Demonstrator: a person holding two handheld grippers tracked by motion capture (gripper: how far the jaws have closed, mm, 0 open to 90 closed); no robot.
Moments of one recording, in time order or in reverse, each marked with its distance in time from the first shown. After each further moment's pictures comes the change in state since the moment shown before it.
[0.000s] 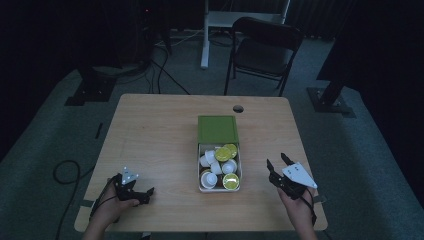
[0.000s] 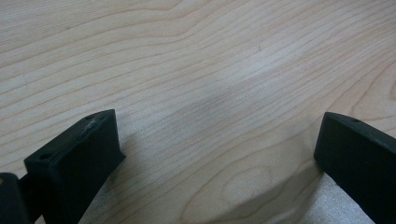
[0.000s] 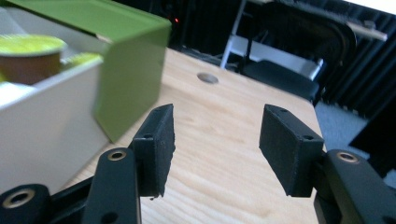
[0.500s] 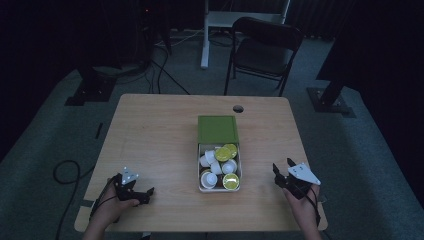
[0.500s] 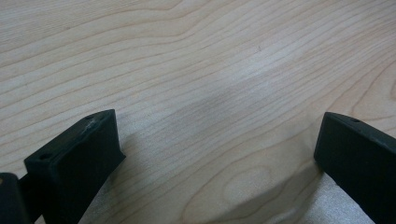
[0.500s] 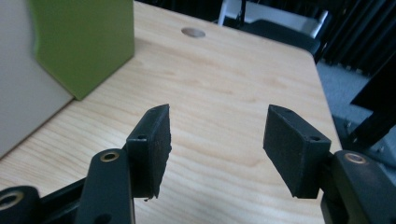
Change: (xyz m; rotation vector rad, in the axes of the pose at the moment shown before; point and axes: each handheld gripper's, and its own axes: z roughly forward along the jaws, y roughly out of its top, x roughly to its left) left arm 0.000 0.000 0.000 0.000 0.001 0.001; right arm -0.022 -0.036 0.015 0.125 -0.014 0.075
